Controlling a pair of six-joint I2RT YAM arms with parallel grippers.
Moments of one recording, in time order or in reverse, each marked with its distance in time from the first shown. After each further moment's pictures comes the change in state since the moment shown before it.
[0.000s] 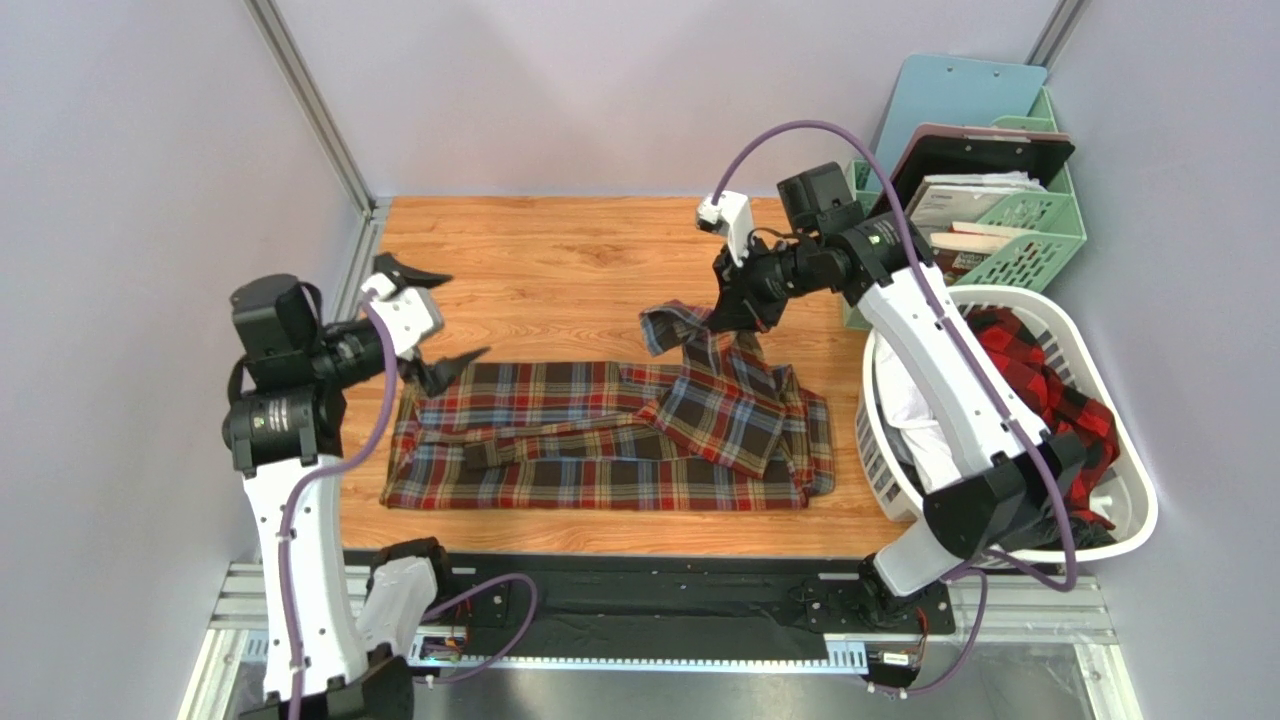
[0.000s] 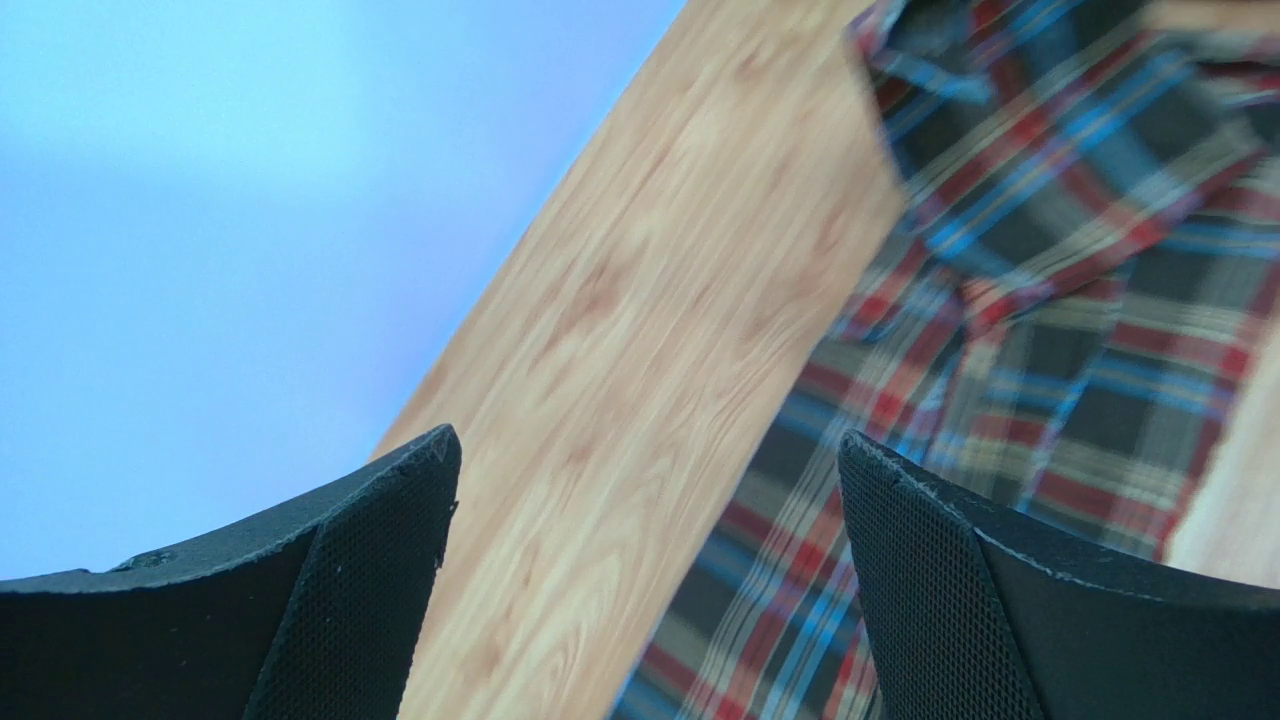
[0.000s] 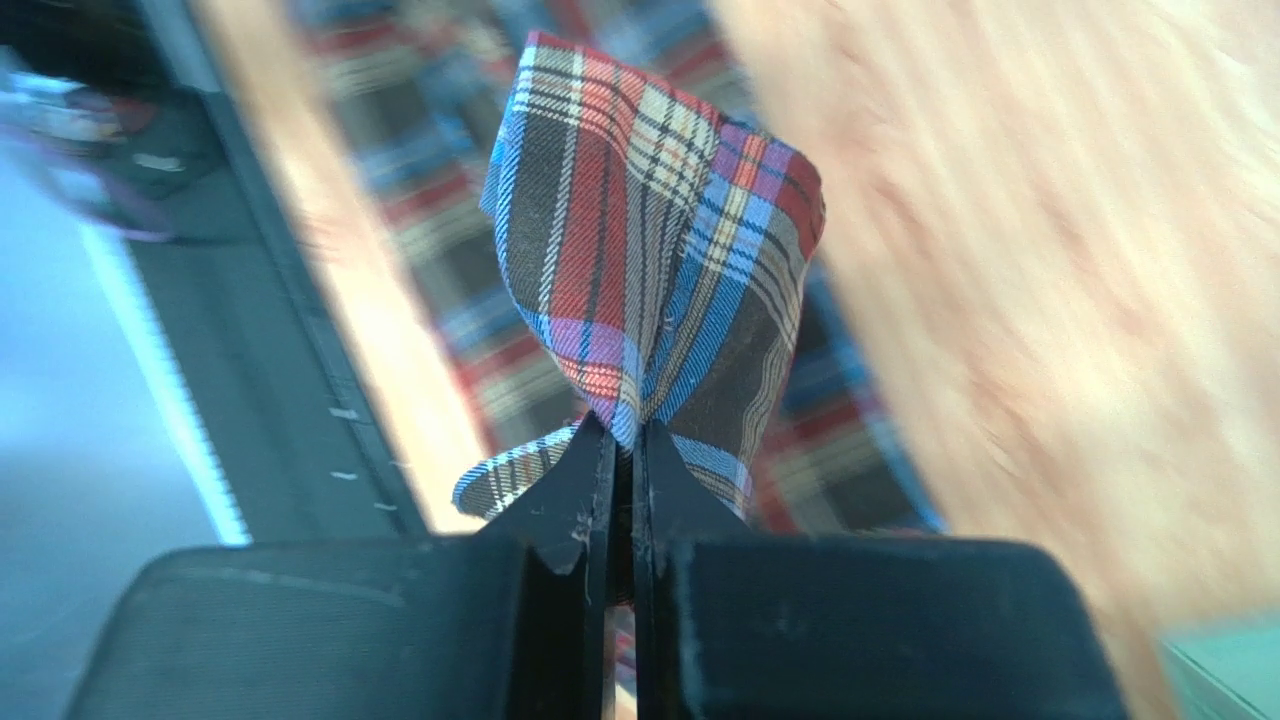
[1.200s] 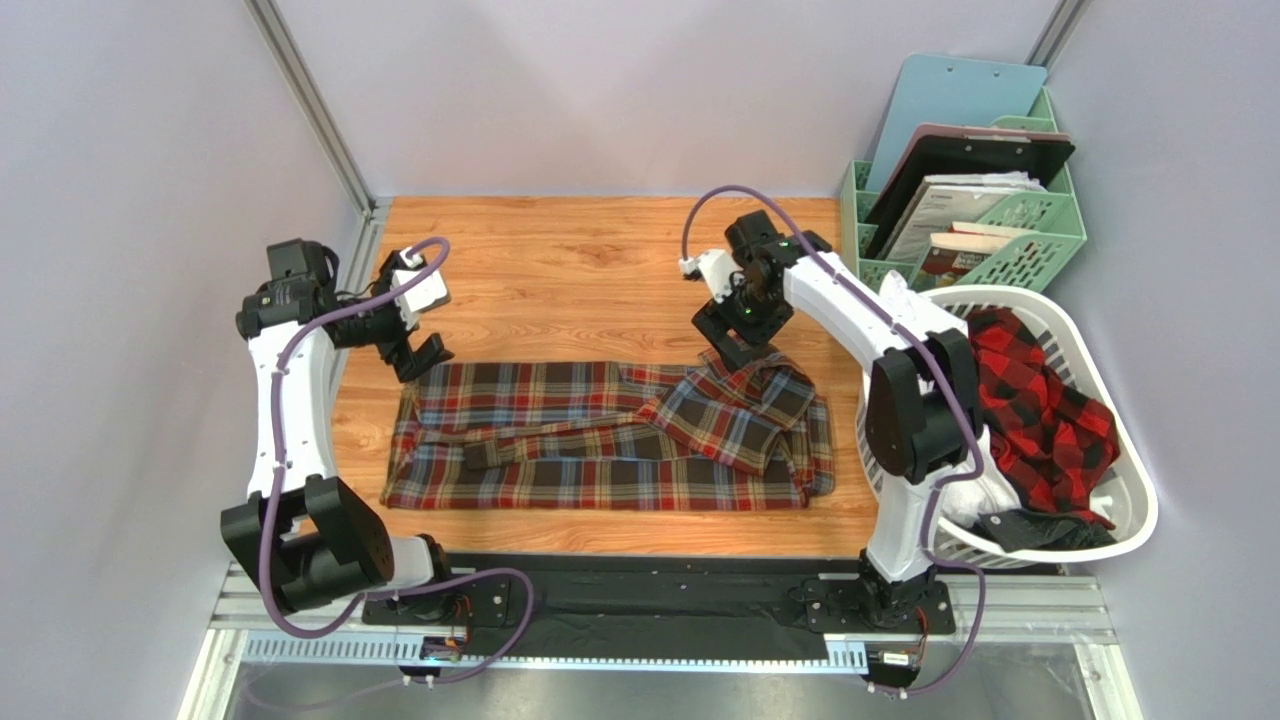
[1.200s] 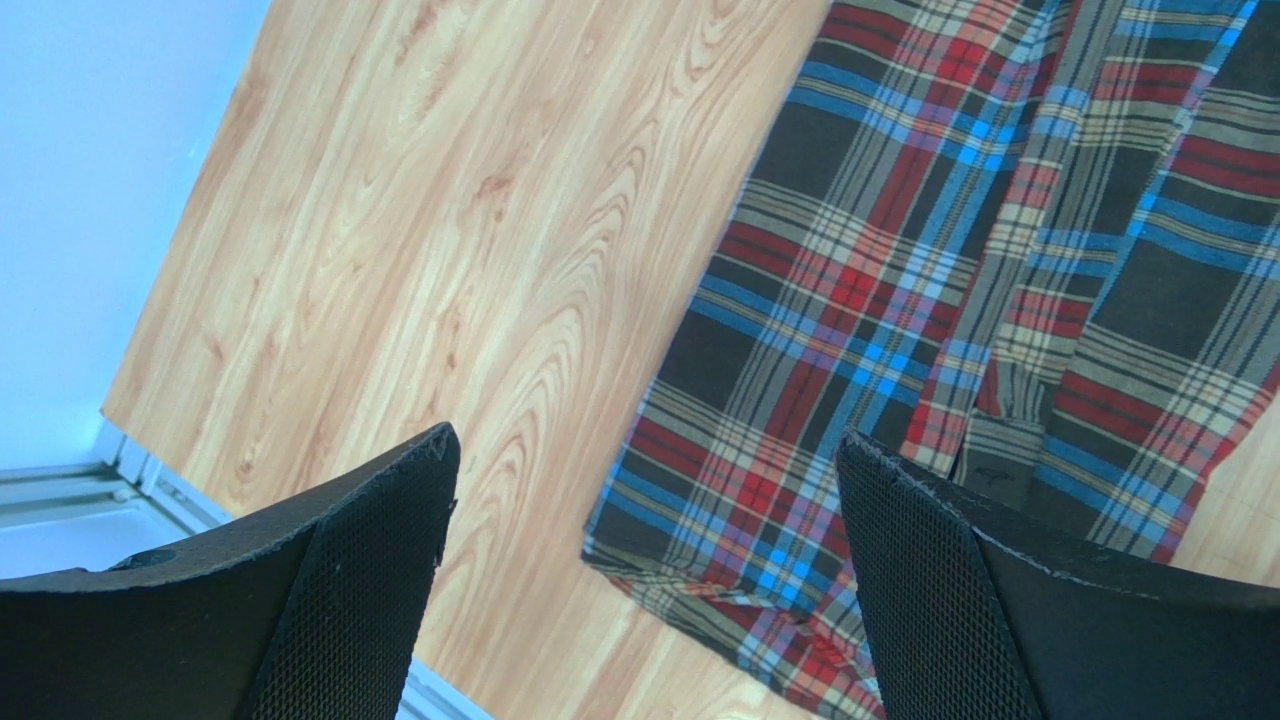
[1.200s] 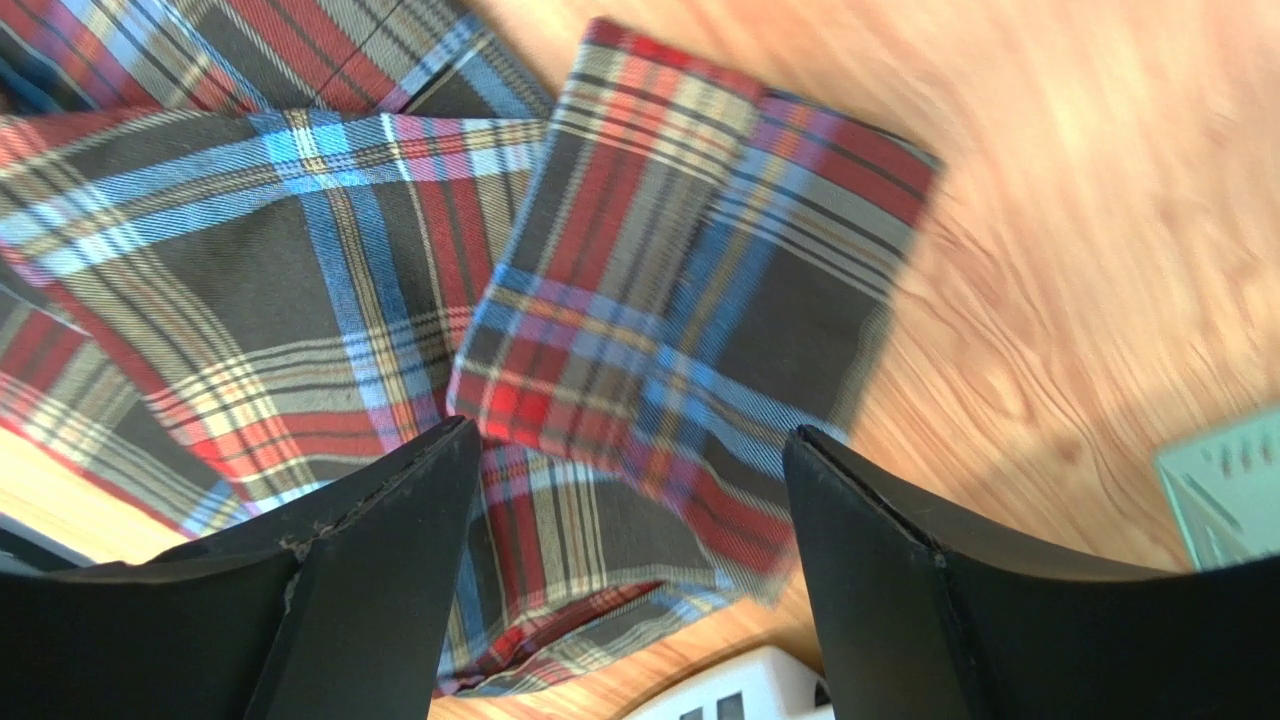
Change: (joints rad) left arm 0.048 0.435 0.077 -0.296 -0.217 0.518; right arm -0.034 0.296 -0.195 0.158 0.402 0.026
